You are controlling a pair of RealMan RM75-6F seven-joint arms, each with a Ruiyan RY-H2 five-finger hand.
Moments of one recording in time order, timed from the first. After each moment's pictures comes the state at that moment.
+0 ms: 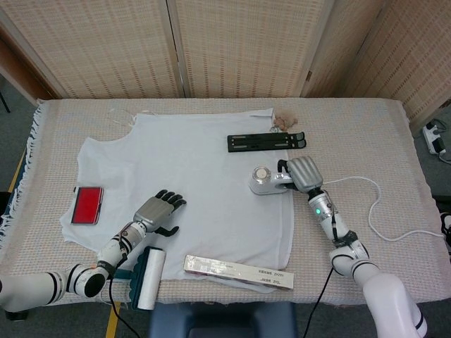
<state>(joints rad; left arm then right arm) -0.92 -1.47 -0.03 -1.42 0.99 0.70 0.35 0.81 -1.89 0.14 -0.42 -1.47 1.00 0.47</state>
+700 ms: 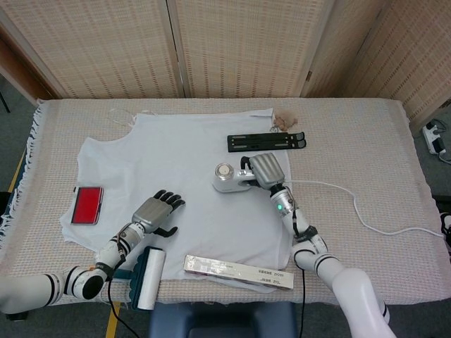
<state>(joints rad) -0.91 -1.46 -0.02 -1.45 0.98 0.72 0.36 0.99 -2.06 0.25 -0.38 -1.39 0.89 0.34</state>
